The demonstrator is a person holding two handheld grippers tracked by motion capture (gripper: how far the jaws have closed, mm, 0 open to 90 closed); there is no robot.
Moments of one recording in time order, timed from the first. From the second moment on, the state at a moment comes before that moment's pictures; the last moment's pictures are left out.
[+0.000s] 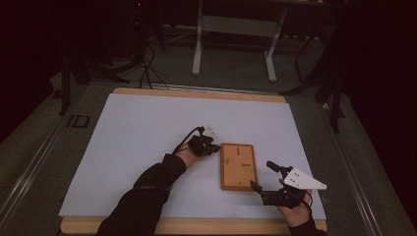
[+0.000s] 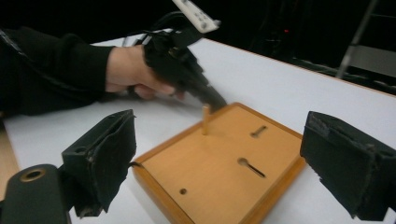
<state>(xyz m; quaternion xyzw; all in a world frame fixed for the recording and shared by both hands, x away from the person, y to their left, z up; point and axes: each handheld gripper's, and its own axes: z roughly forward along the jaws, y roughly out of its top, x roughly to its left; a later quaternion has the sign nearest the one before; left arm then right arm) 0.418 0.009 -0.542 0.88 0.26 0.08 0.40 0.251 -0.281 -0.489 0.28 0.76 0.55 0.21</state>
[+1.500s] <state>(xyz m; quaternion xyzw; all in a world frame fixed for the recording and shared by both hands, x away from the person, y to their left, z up) 0.356 0.051 -0.506 0.84 0.22 0.04 0.50 0.275 -0.314 -0.519 0.27 0.84 0.46 0.10</state>
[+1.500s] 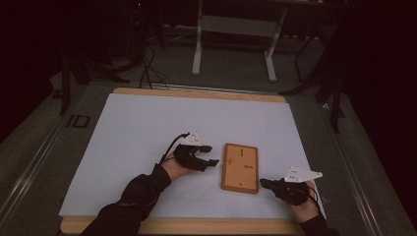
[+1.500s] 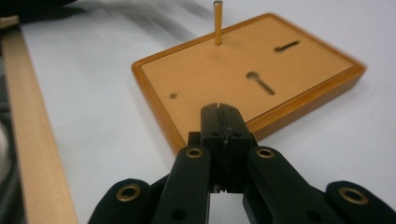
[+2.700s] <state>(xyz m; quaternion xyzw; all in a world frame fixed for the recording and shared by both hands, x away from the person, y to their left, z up) 0.333 0.074 -0.520 0.82 0.23 0.08 0.52 0.288 -0.283 -0.533 0.25 0.87 0.42 0.07</state>
